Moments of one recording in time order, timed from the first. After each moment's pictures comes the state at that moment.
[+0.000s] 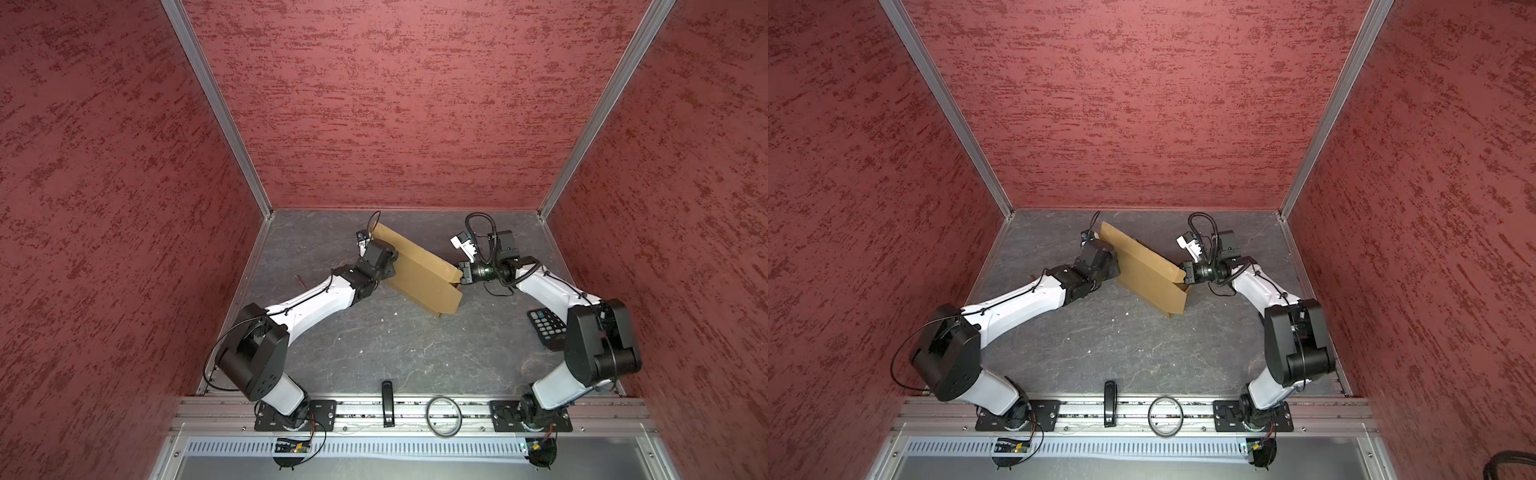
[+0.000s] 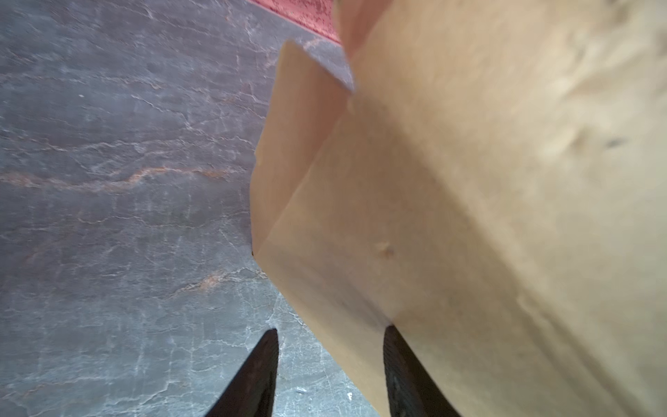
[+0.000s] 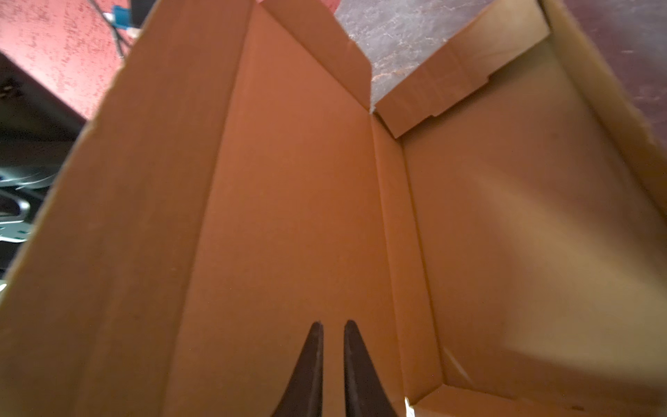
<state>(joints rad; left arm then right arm) -0.63 1.58 1.10 -0.26 -0.34 -0.78 0.19 1.59 1.04 -0.32 -1.08 0.13</state>
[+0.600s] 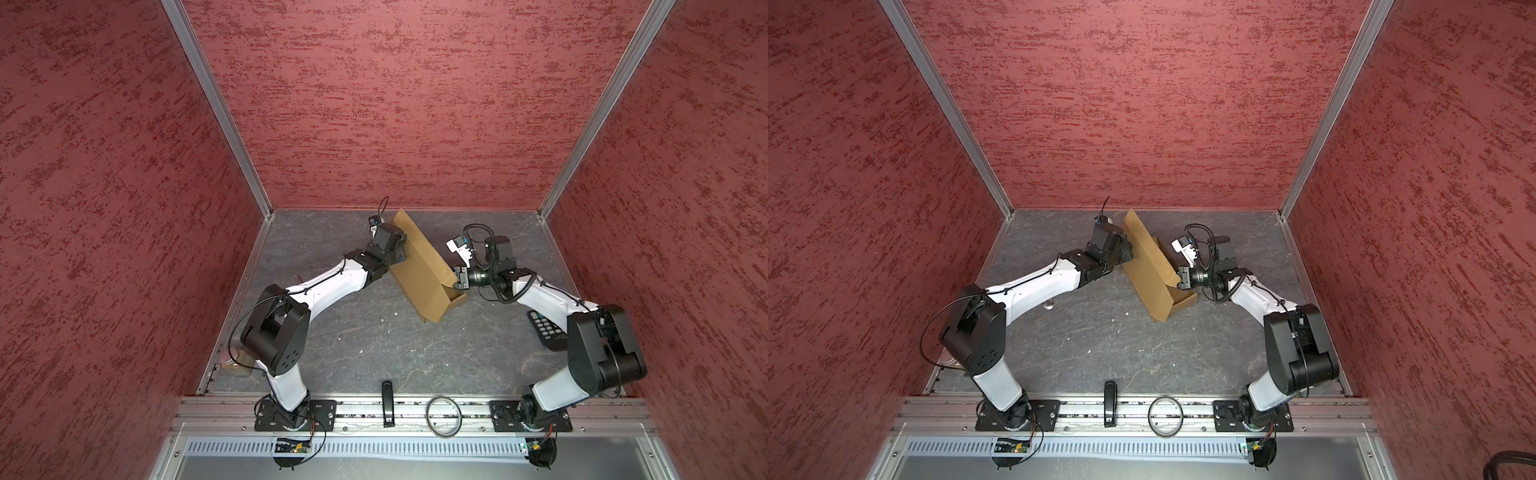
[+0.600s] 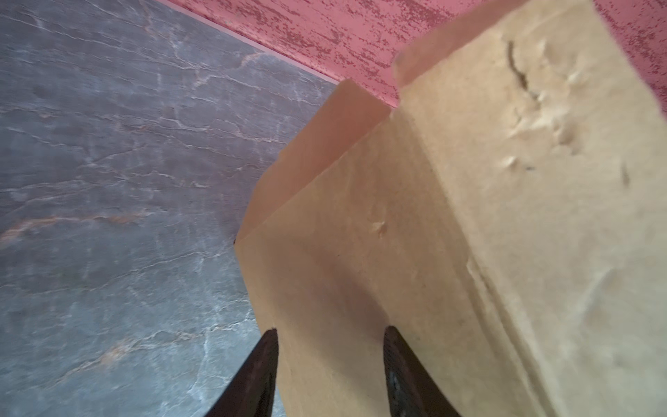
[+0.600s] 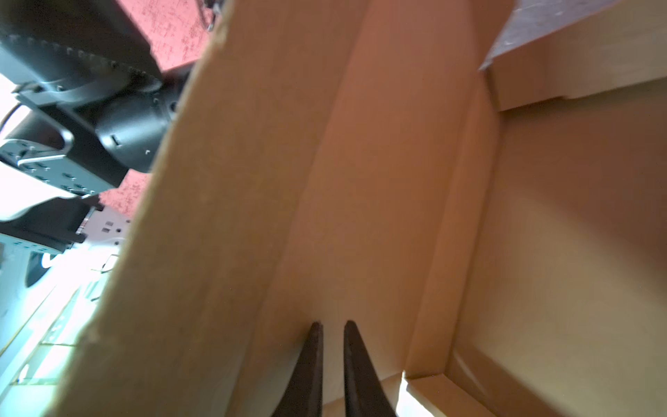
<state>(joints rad) -0.61 1.75 1.31 -0.22 -0.24 -0.75 0.25 1.55 0.90 0.01 -1.16 0.33</state>
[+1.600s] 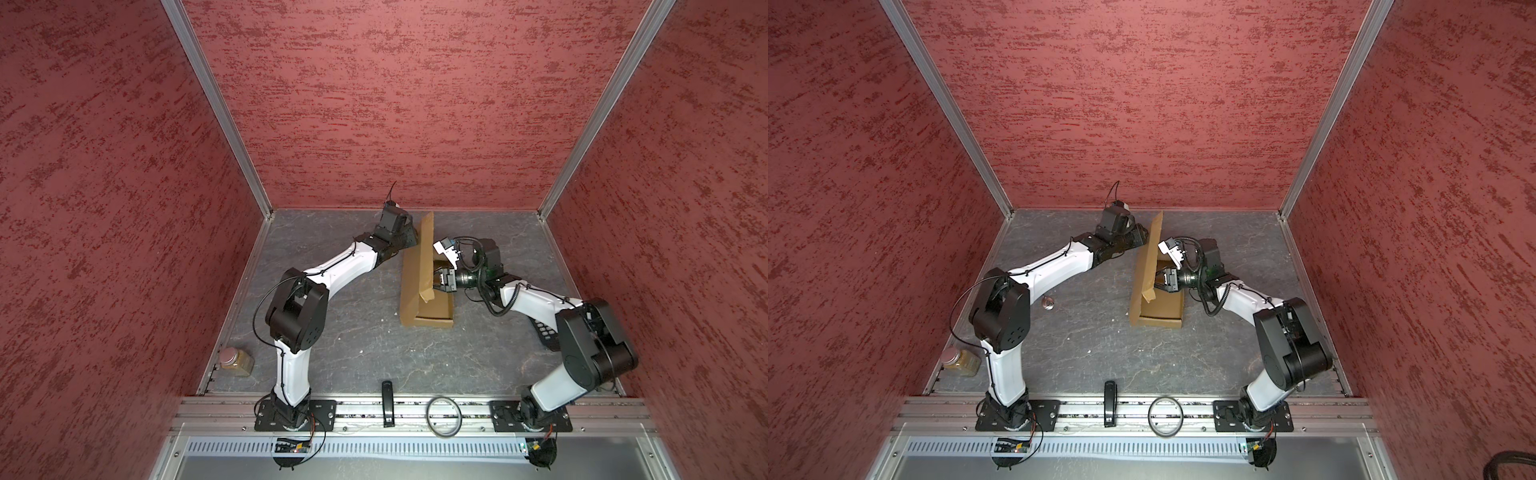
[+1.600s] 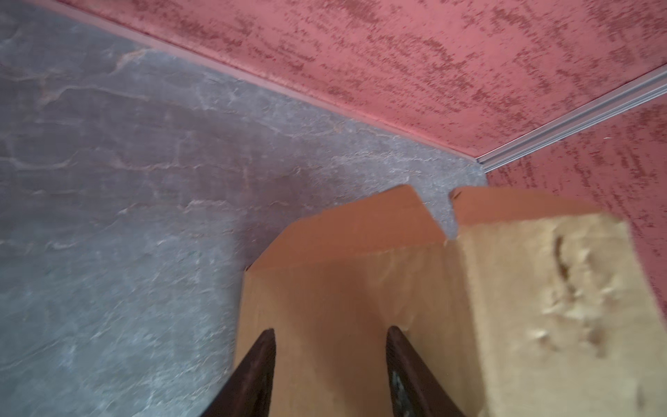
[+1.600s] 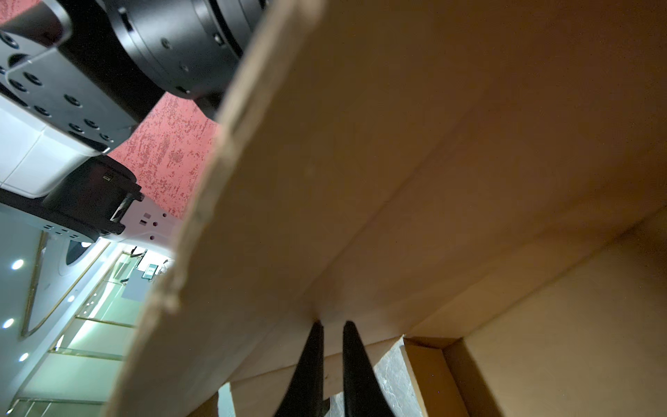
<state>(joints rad) -0.57 1.95 1.58 -0.22 -0.02 -0.69 0.35 1.60 0.87 0.28 -1.14 0.51</state>
